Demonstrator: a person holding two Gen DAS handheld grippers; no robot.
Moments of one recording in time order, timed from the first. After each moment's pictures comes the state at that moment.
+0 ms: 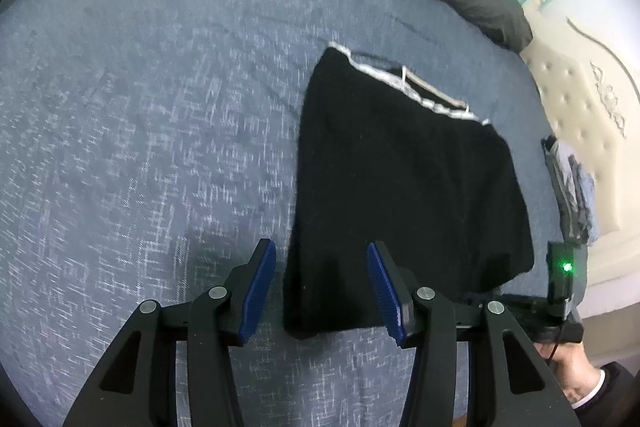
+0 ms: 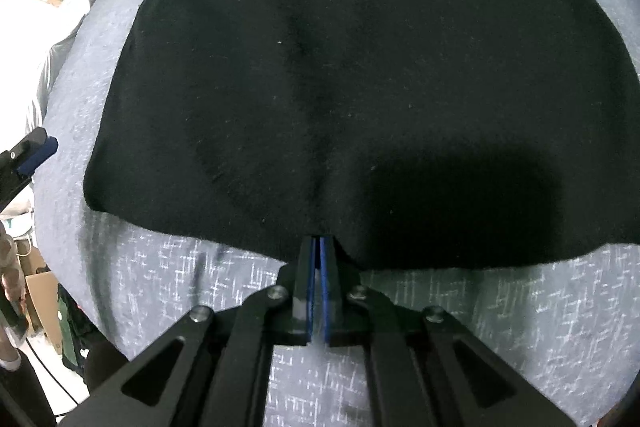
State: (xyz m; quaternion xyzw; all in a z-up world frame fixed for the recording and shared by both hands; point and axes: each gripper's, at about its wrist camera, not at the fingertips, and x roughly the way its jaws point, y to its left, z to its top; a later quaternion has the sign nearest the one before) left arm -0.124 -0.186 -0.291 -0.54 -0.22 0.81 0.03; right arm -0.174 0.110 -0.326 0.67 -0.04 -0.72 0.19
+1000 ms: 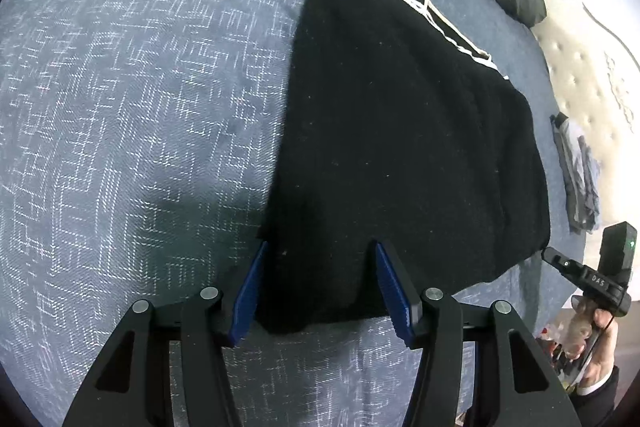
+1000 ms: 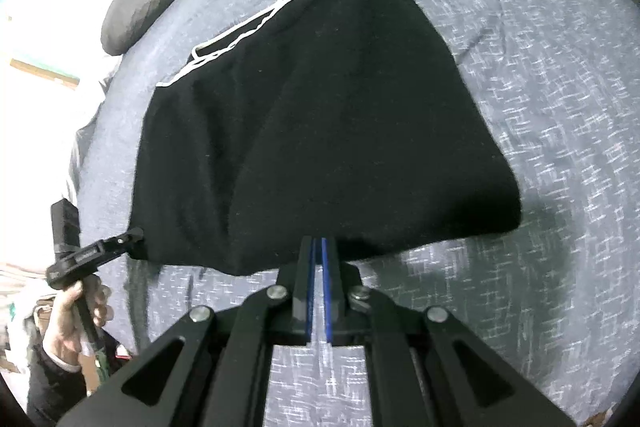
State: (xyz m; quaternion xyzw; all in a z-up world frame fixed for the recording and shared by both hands) left arm -0.123 -0.166 -0.358 -0.59 -0.25 0.77 0.05; right arm -0.169 0.241 -0.277 0.60 -0.17 -0.76 0.18
